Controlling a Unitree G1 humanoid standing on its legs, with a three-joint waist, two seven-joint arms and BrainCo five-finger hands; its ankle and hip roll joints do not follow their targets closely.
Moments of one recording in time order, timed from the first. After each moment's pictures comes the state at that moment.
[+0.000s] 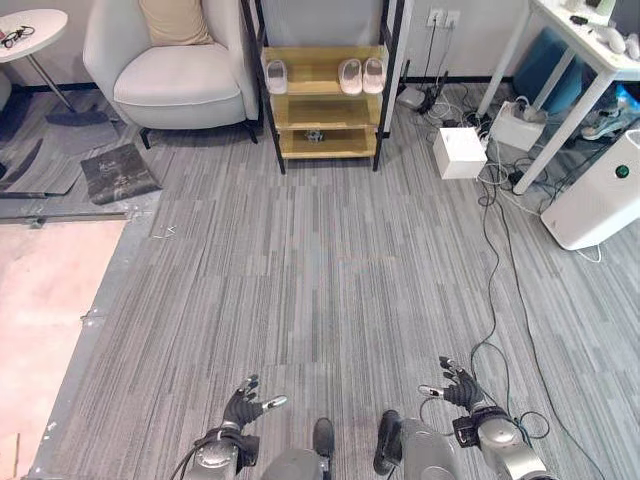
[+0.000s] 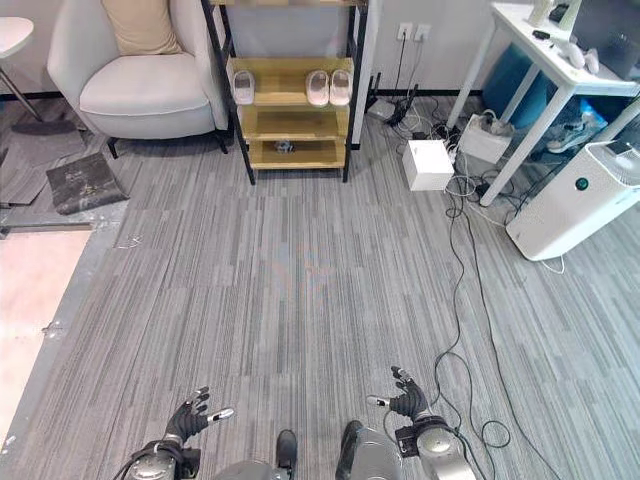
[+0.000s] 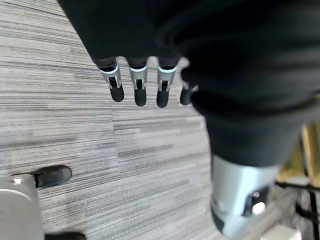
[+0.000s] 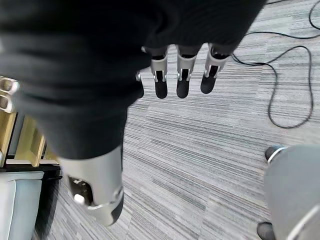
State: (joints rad) left arm 0.10 0.28 -0.23 0.74 -0.26 -0.08 0.12; right arm 0.01 -0.31 0.22 0.67 0.12 -0.08 -0.08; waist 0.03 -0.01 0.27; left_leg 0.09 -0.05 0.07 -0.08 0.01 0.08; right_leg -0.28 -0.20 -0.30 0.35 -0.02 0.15
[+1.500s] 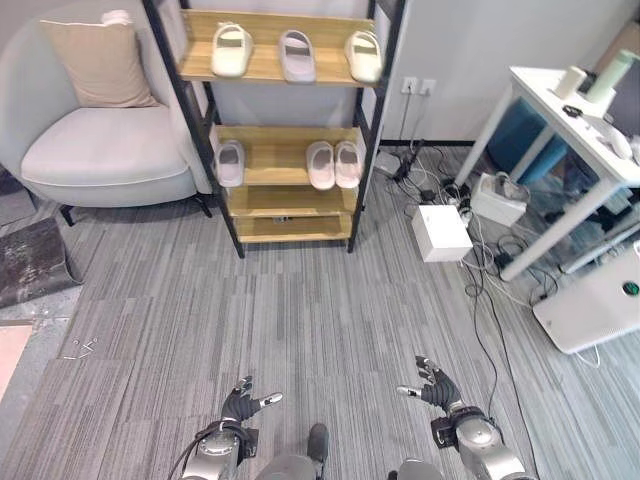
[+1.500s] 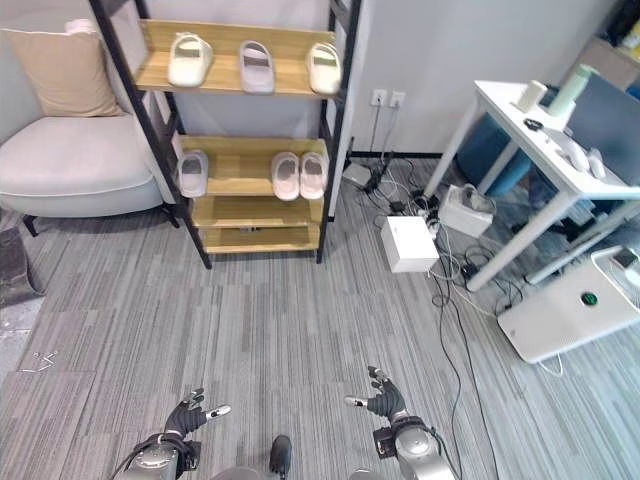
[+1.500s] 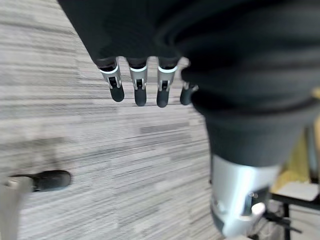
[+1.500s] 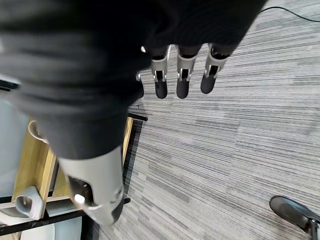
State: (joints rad) left arm 0.00 0.27 -0.26 0.86 -0.26 -0.08 0.15; right arm 0.02 -0.25 0.30 0.66 0.15 -0.08 -0.07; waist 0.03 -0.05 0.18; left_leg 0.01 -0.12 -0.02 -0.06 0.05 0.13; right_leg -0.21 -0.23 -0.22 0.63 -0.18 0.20
